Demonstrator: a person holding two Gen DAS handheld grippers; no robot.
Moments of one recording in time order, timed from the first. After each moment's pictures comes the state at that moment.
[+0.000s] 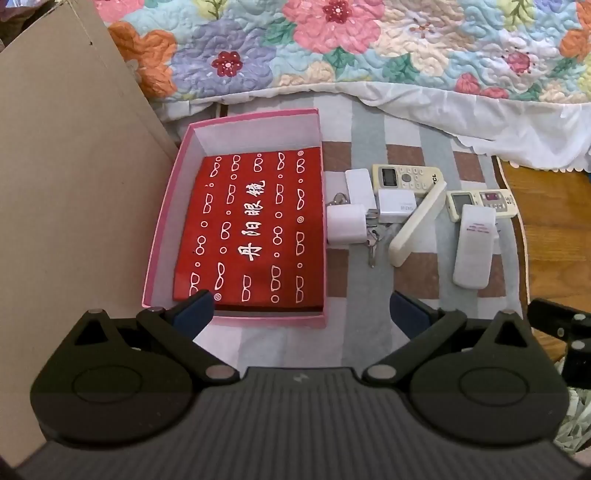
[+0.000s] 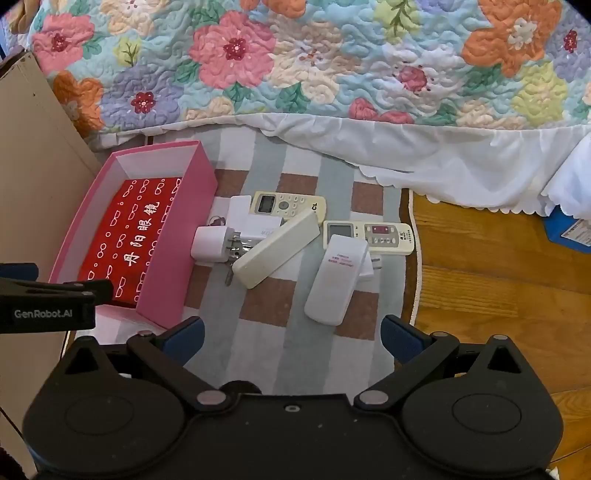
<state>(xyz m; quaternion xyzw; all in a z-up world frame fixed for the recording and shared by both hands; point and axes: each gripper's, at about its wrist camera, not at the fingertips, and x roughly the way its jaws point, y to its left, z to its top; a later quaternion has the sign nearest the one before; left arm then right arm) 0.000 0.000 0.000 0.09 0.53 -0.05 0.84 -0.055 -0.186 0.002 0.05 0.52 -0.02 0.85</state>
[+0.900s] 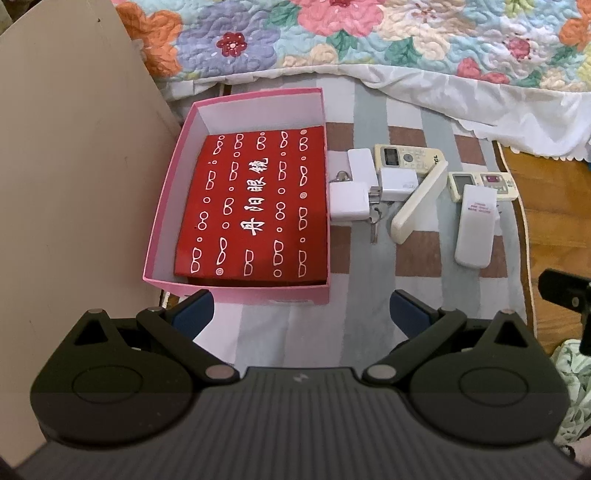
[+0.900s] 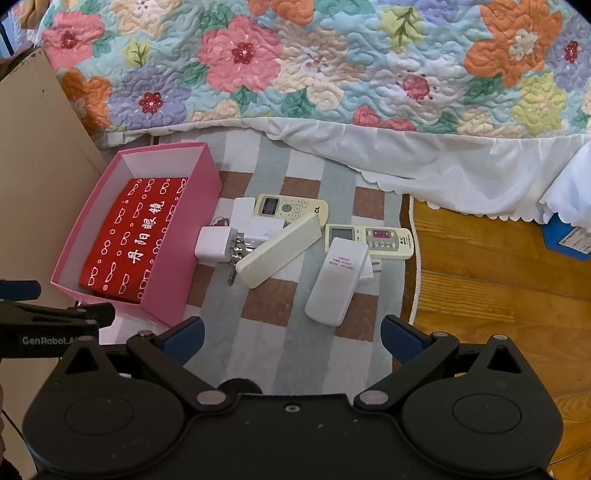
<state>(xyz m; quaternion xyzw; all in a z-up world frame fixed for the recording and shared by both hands) -0.011 0.008 -0.001 0.08 0.55 -0.04 0.83 -0.061 -0.183 0.008 0.04 0.52 -0.02 0.85</state>
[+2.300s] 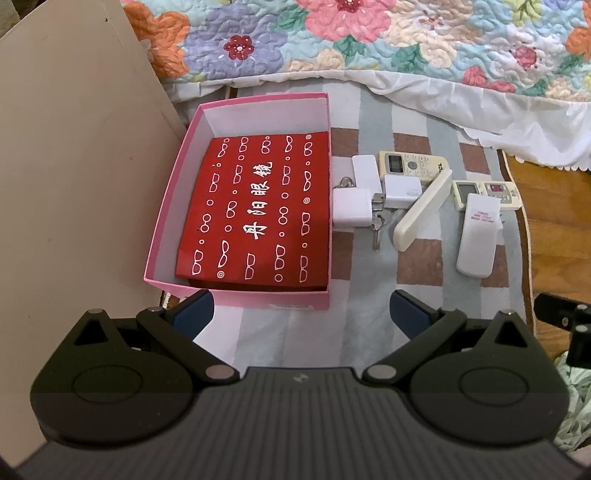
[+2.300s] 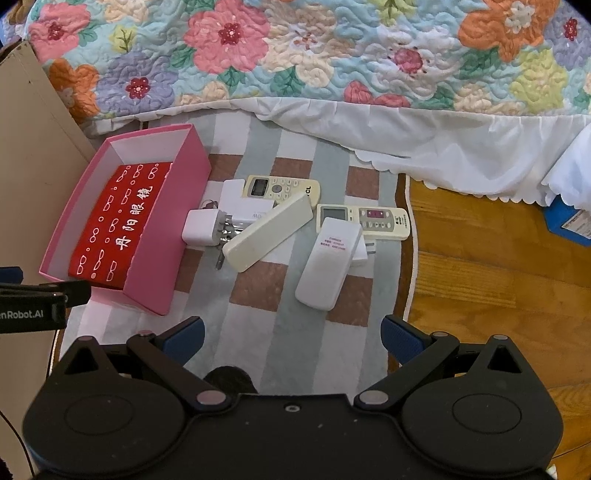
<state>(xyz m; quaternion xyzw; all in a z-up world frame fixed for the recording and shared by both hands) -0.014 0.011 -0.005 0.08 0.54 -0.03 0.84 -0.061 -0.196 -0.009 0.04 0.54 -0.02 0.84</state>
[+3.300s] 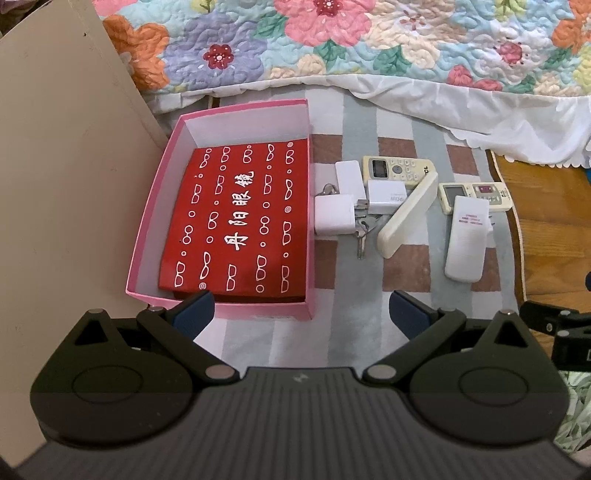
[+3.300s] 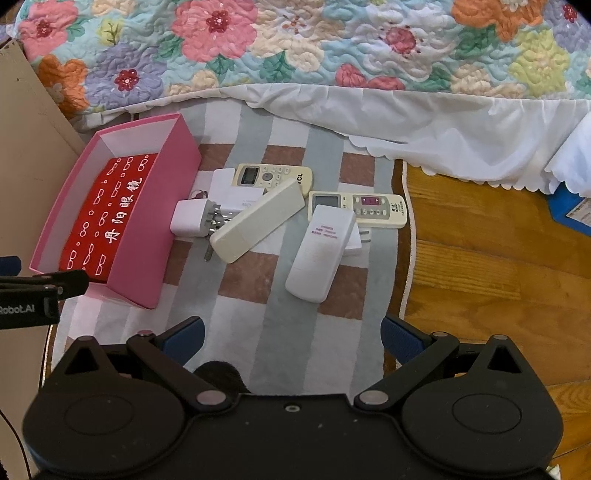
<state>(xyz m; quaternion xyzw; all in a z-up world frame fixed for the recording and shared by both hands) -0.011 -0.008 -0.011 0.08 0.53 -0.05 0.84 -0.059 -0.212 -0.026 0.05 0.55 -0.02 0.83</state>
